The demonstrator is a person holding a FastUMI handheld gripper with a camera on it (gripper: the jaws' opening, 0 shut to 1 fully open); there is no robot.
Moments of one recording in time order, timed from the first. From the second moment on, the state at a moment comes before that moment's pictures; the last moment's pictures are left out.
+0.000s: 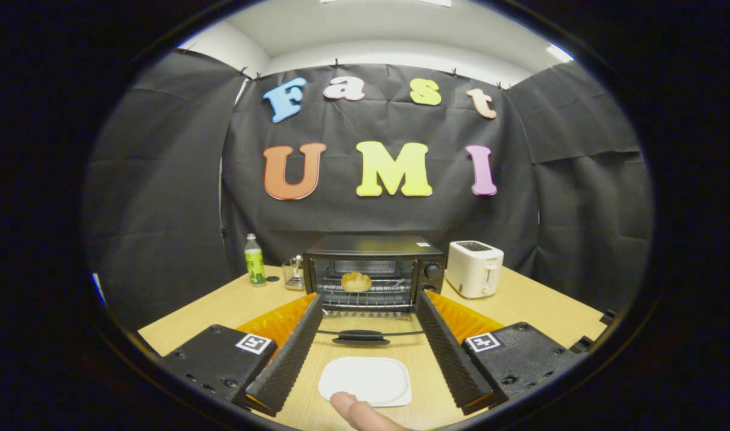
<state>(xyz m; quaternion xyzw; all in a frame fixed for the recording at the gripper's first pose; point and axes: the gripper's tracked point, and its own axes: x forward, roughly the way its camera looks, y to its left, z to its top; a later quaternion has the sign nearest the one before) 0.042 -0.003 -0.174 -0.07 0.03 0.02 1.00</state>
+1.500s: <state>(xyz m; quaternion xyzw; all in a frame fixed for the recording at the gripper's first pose) 0.184 -0.016 -0.353 -0.04 0.31 0.00 0.95</state>
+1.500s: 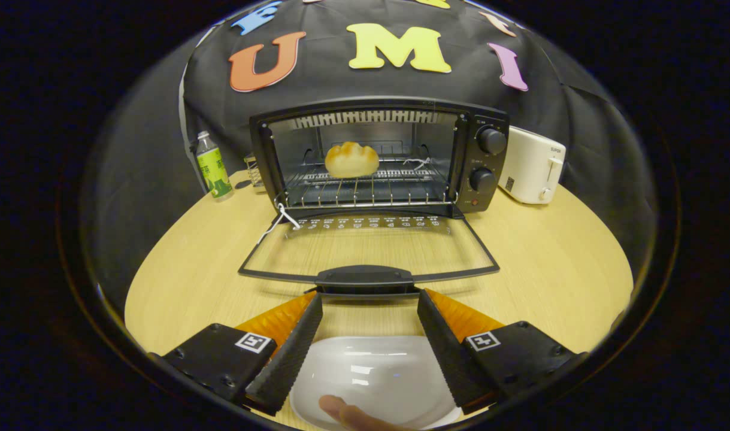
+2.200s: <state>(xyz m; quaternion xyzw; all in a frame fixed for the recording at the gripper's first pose) 0.183 -0.012 -0.339 -0.07 0.35 -0.04 0.93</state>
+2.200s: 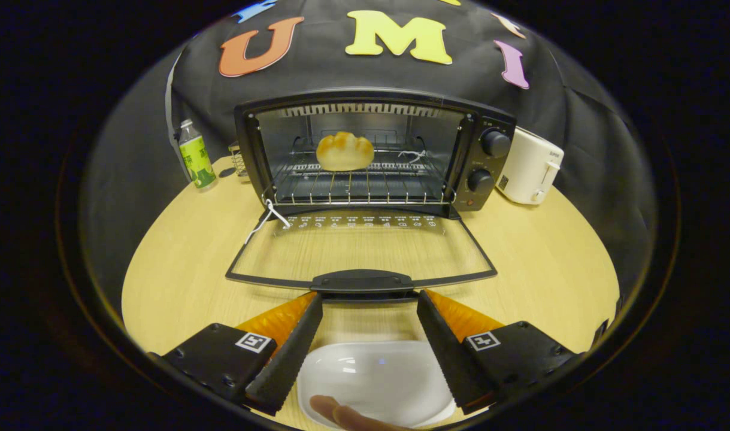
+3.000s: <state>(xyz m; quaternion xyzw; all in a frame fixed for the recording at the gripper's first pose) 0.215 0.021 -0.213 -0.08 0.13 0.02 0.99</state>
